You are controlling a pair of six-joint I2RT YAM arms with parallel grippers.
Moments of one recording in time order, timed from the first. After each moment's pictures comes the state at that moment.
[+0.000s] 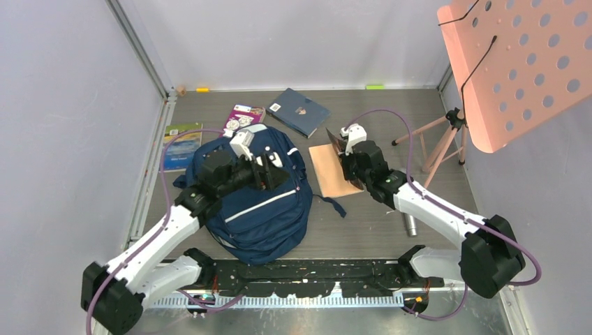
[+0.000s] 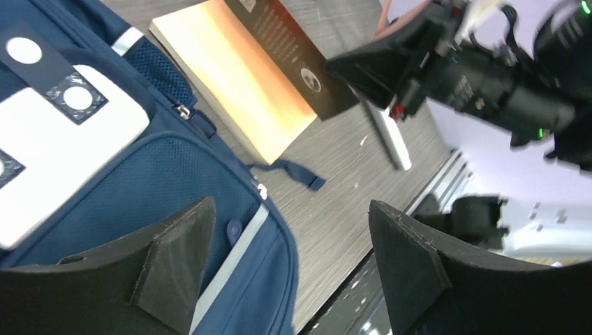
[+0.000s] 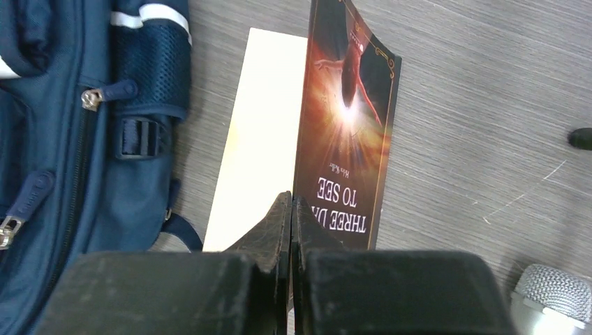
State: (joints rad) left arm -0.54 0.89 0.70 -0.12 0.32 -0.53; right arm 0.59 1.24 0.77 -0.09 0.19 0.08
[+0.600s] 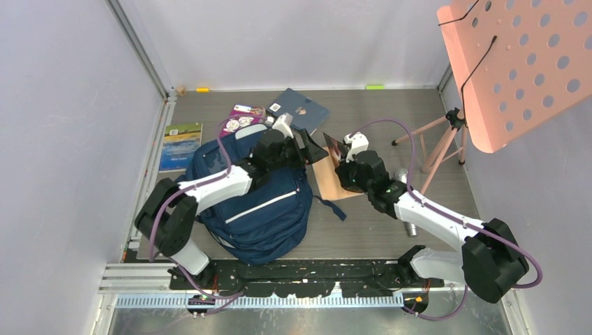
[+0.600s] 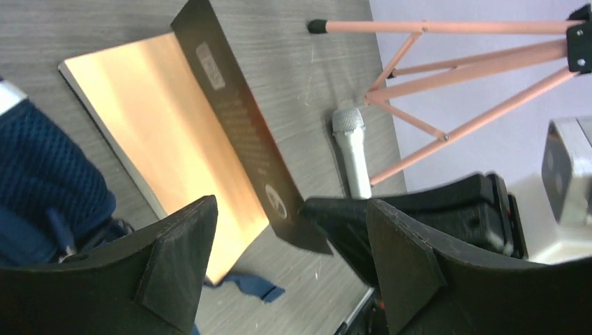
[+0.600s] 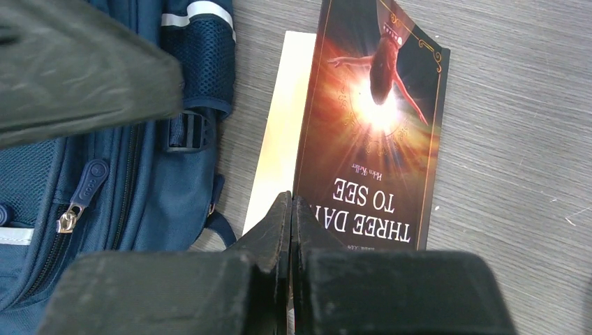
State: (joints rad) left arm -0.68 1.56 0.94 0.29 0.18 -0.87; right arm 0.61 1.18 0.63 0.07 0.12 0.23
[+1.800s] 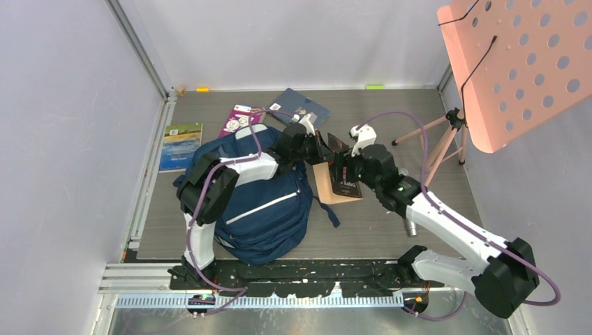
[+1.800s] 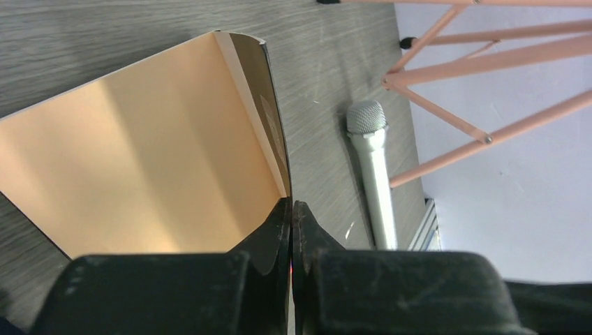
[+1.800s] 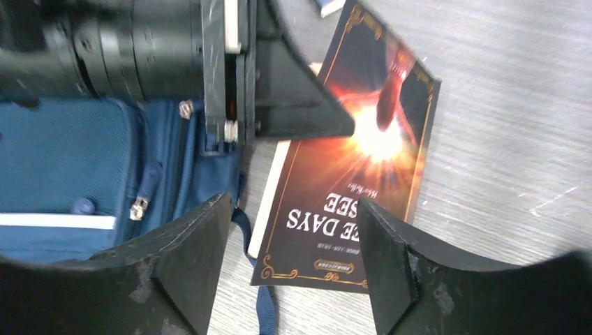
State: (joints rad) left arm -0.70 1.97 1.25 0.31 0.31 -0.87; right arm 0.62 1.09 0.72 -0.10 0.13 0.24
